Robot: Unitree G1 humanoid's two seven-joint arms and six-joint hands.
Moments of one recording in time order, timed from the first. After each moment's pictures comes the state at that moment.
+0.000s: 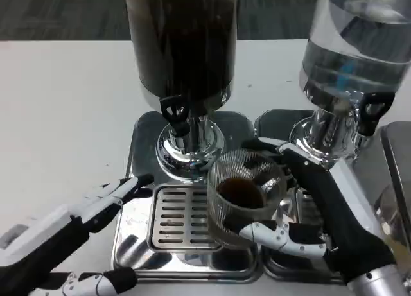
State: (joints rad) left arm 0.26 0.73 0.09 0.26 0.13 -0.99 -0.38; right arm 0.30 -0.17 0.18 -0.23 -0.42 -0.33 -0.01
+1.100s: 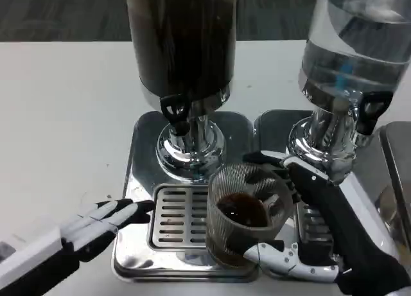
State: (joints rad) left arm 0.39 0.82 0.16 0.16 0.13 -1.06 -0.39; right arm 0.44 -0.18 0.17 -0.40 -0.38 -0.30 0.07
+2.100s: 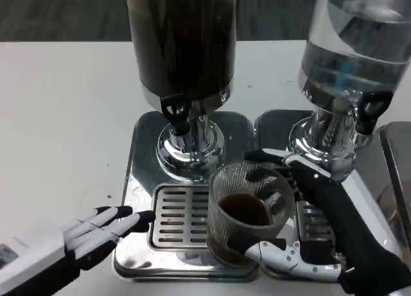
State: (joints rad) left arm 0.39 0.83 0.19 0.16 0.21 -1.08 -0.39; right arm 0.45 -0.18 0.17 -0.43 -0.38 -0.28 0.08
